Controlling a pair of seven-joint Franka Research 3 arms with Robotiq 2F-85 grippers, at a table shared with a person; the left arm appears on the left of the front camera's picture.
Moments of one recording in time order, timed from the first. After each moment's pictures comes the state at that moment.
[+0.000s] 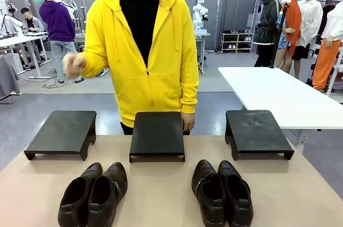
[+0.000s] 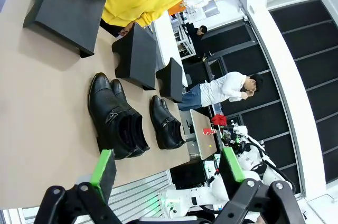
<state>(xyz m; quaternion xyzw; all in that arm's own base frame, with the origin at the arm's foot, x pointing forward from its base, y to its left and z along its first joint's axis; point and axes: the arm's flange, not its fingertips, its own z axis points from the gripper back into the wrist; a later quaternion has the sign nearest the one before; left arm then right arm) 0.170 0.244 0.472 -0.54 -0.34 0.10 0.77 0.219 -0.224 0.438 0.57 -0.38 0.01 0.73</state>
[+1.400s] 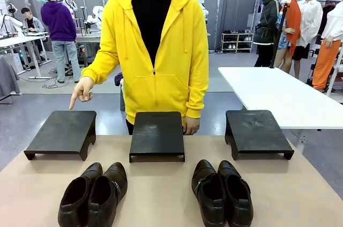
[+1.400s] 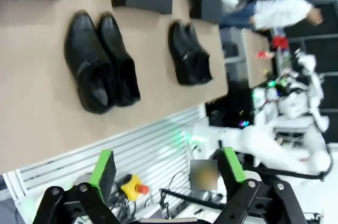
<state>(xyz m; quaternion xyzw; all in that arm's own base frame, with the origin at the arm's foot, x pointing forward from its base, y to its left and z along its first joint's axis) 0.252 0.040 0.600 -0.39 -0.14 -0.02 0.91 0.220 -0.223 0.438 0.57 -0.38 0.01 0.73</state>
